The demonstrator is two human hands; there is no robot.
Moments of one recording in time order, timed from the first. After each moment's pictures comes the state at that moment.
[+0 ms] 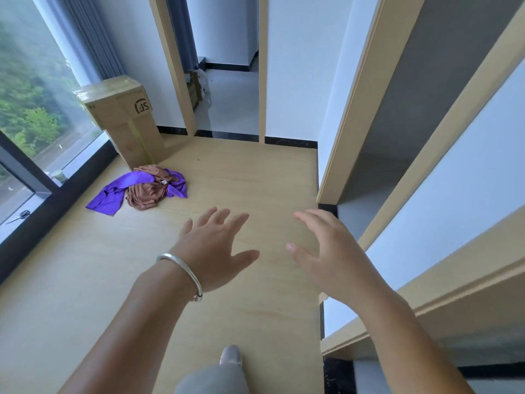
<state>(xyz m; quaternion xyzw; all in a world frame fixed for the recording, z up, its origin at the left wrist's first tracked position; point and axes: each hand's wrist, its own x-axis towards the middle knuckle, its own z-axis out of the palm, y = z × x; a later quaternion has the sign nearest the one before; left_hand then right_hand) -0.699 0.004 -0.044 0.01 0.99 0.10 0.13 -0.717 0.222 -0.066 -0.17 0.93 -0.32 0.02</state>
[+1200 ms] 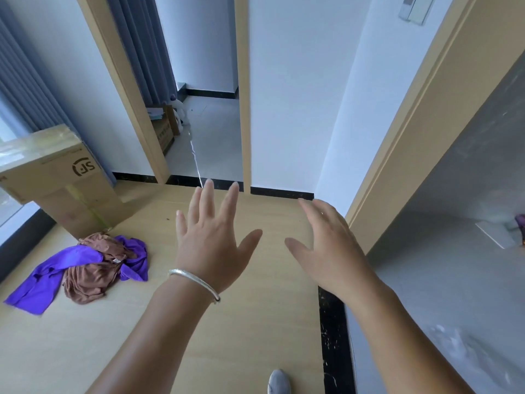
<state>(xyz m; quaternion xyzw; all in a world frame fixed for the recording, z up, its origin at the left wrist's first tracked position) -1.307 -0.005 -0.047 -0.06 0.98 0.17 -0.07 -1.328 0.187 -0.051 -0.12 0.96 -0.27 -0.01</state>
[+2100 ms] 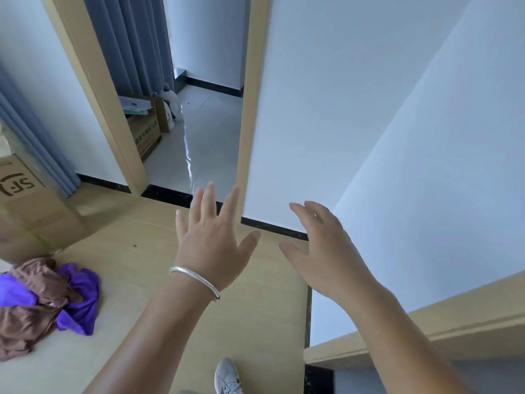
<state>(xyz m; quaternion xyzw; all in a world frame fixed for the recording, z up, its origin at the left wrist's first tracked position) -1.725 -0.062 -0.080 -0.11 0.97 0.21 -0.07 -1.752 0.123 -0.047 -0.17 0.96 -0.21 0.05</state>
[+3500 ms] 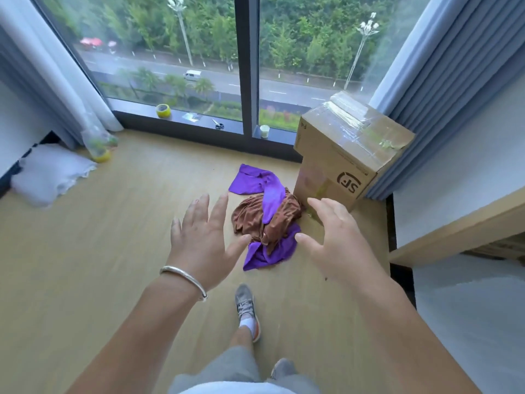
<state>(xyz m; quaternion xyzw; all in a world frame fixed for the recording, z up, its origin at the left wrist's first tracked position) -1.719 -0.476 -0.145 -0.79 0.59 0.14 -0.06 -1.939 -0.526 -0.123 -0.75 0.59 -0.12 0.27</state>
